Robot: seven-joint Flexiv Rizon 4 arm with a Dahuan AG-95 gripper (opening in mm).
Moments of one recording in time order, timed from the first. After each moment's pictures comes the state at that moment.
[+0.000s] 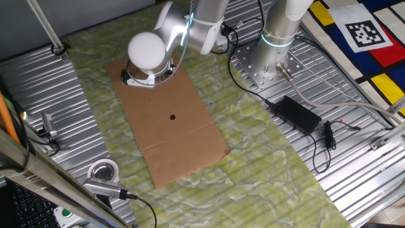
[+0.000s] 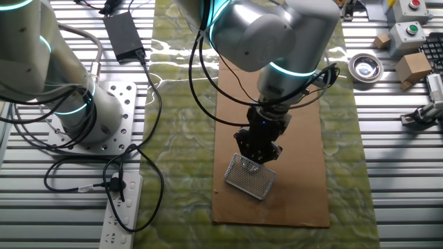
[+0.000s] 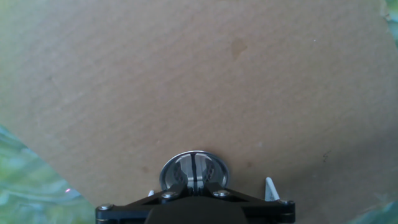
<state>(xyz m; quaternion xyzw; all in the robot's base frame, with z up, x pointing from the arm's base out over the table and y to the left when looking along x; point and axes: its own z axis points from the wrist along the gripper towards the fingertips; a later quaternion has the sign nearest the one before) 0.433 -0.142 0.016 0.47 -0.85 0.15 0.20</state>
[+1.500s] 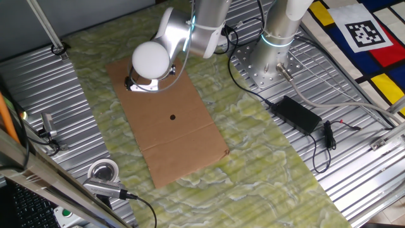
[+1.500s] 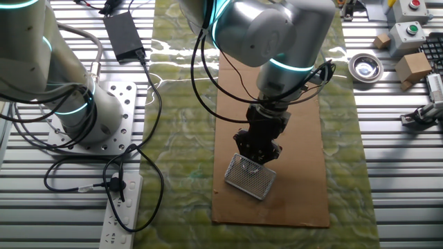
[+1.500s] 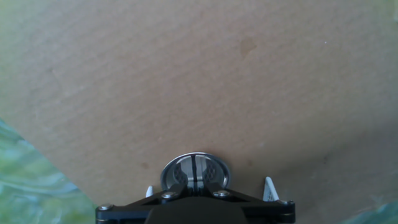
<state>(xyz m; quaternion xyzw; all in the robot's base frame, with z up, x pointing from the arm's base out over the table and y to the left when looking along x) 0.433 -0.147 0.015 0.49 -0.83 0.17 0.22</state>
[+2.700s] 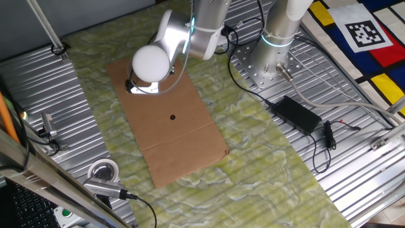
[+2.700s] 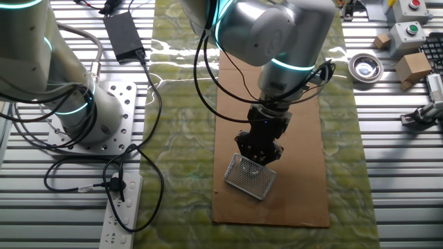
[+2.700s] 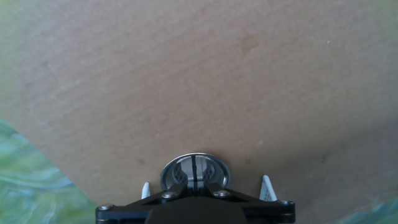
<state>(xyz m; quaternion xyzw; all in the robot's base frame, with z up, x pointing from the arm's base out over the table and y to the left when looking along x) 0.436 -0.151 0.016 0.50 -0.81 0.19 0.24</state>
